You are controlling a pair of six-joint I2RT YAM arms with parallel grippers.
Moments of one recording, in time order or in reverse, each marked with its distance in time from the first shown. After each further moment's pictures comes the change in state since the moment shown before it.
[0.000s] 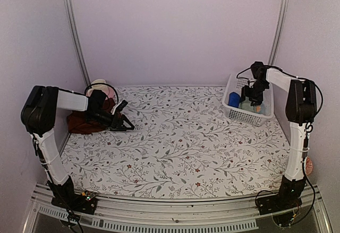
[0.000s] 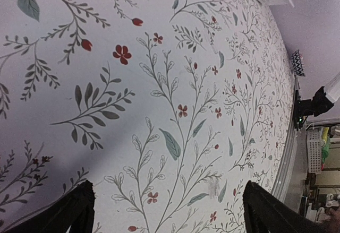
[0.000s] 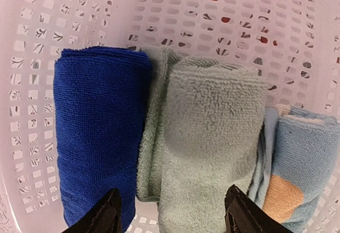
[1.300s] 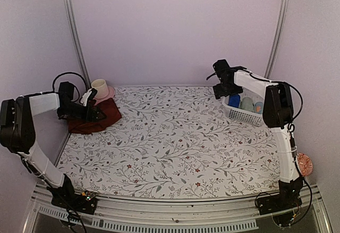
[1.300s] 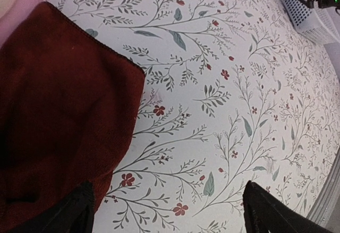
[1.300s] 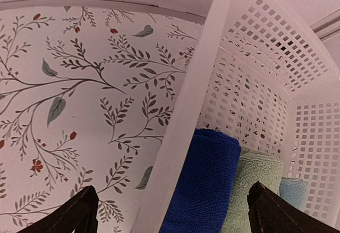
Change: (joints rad) left arm 0.276 -0.312 -0.076 -0.069 -0.204 0.145; right arm 0.321 0.166 0.241 0.107 0.620 -0.128
